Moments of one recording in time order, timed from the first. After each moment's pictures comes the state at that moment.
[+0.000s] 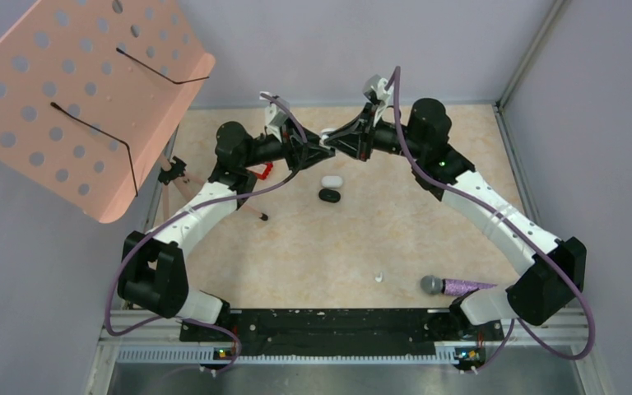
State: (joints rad) left arm -0.37 1.44 1.05 0.70 1.02 -0.40; right arm 0.56 1.39 1.30 0.12 -0.69 0.14
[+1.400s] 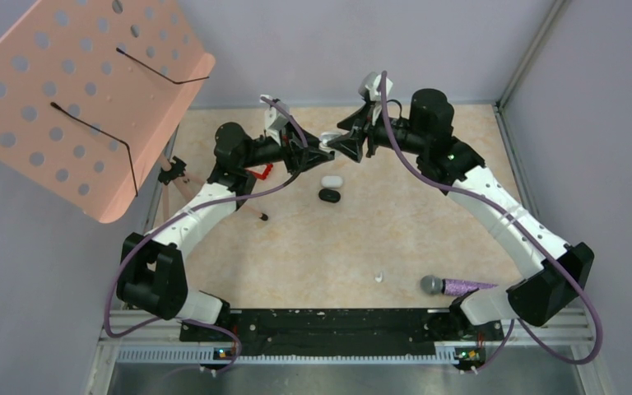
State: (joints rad) left arm -0.37 1.43 1.04 0.70 1.06 -0.37; right arm 0.57 1.38 1.43 -0.15 -0.59 -0.09
